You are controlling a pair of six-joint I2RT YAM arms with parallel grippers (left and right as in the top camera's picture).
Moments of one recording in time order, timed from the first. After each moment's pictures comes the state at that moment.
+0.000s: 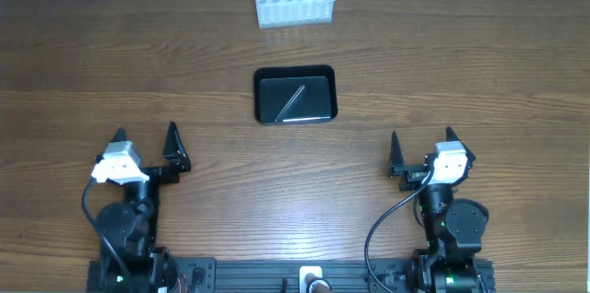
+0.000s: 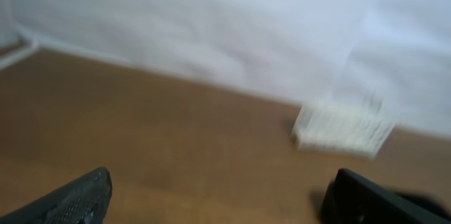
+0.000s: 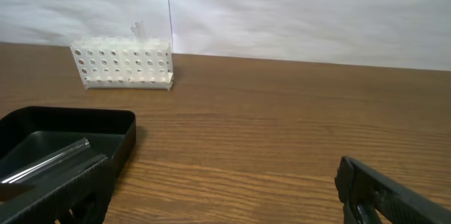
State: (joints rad) left arm 0.00 0.01 0.01 -0.05 -0.06 -0.22; right arm 0.01 0.01 0.01 -0.07 -0.07 -0.03
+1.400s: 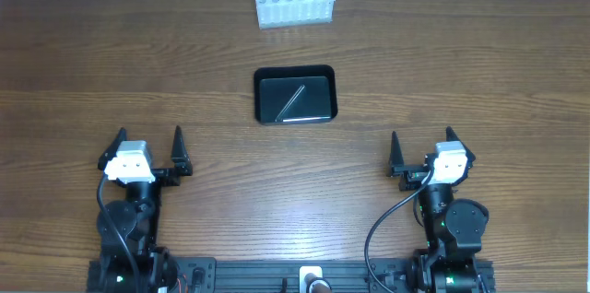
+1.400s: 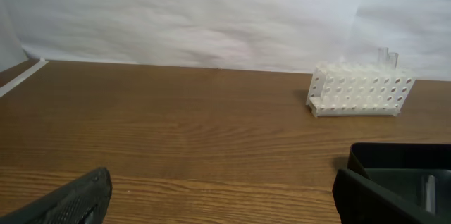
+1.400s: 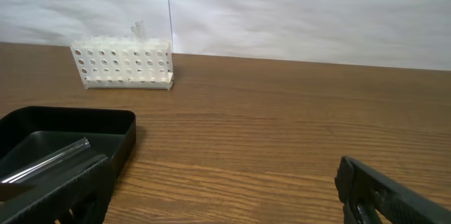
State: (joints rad) left arm 0.00 0.01 0.01 -0.07 -0.03 -0.05; right arm 0.01 0.01 0.01 -0.07 -0.07 -0.03
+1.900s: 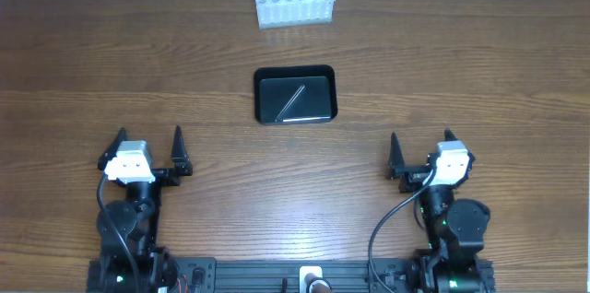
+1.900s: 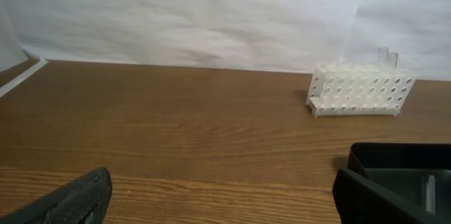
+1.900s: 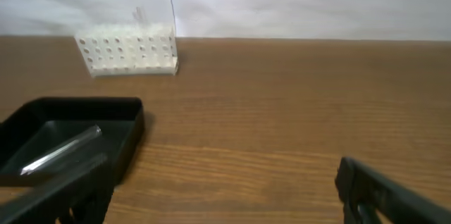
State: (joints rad) left arm 0.00 0.01 0.01 -0.07 -0.03 -0.05; right arm 0.01 0.01 0.09 -0.25 -0.08 0.02
